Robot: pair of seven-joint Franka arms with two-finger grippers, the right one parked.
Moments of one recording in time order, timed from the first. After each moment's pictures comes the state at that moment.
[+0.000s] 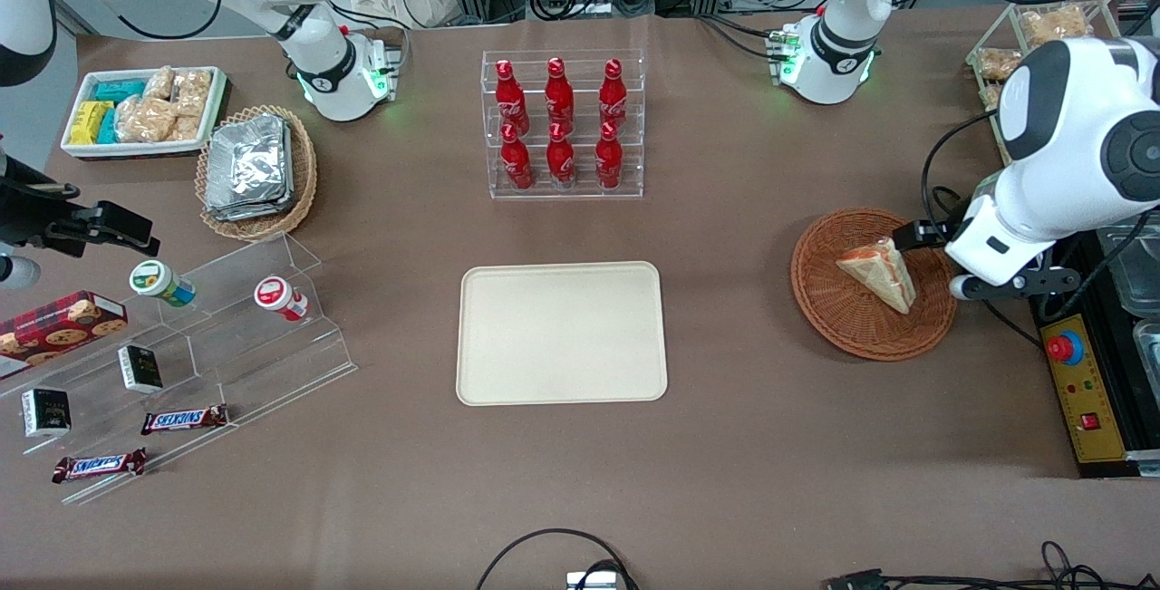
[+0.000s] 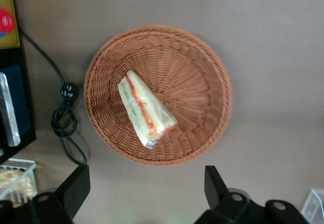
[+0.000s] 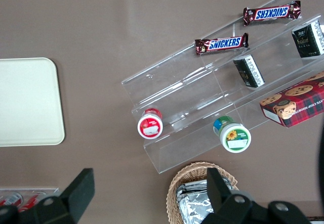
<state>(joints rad) 0.22 0.07 -0.28 -1.93 0.08 1.80 -0.23</state>
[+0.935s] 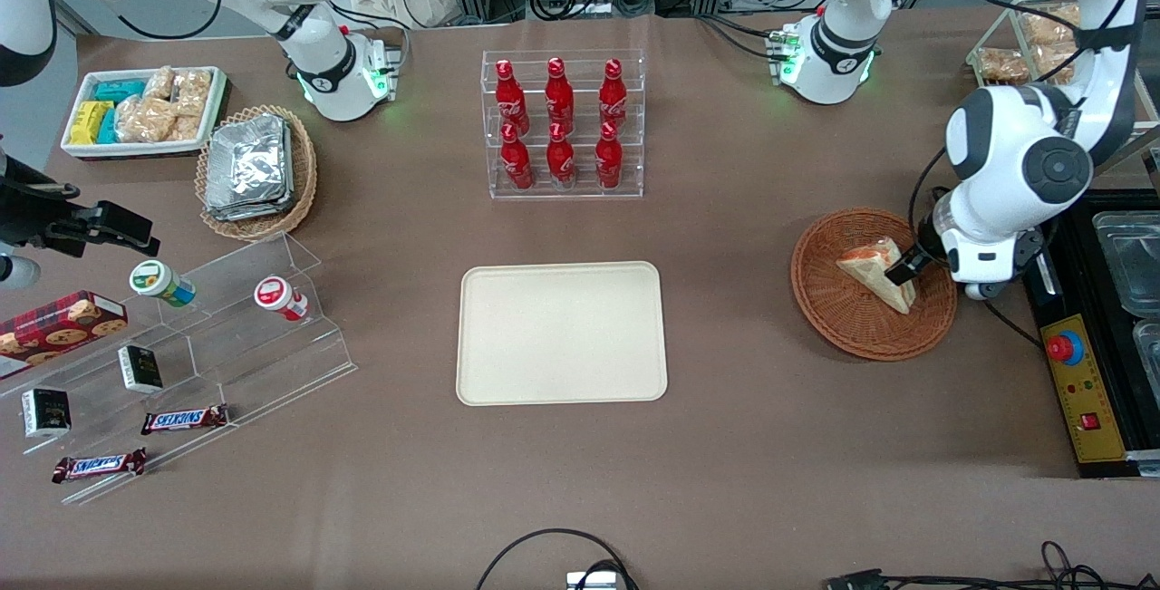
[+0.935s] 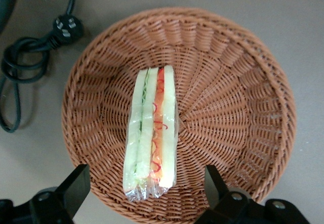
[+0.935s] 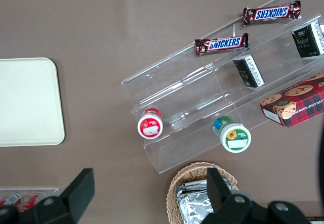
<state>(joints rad) 0.28 0.06 -0.30 -2.31 0.07 2.24 -0.83</state>
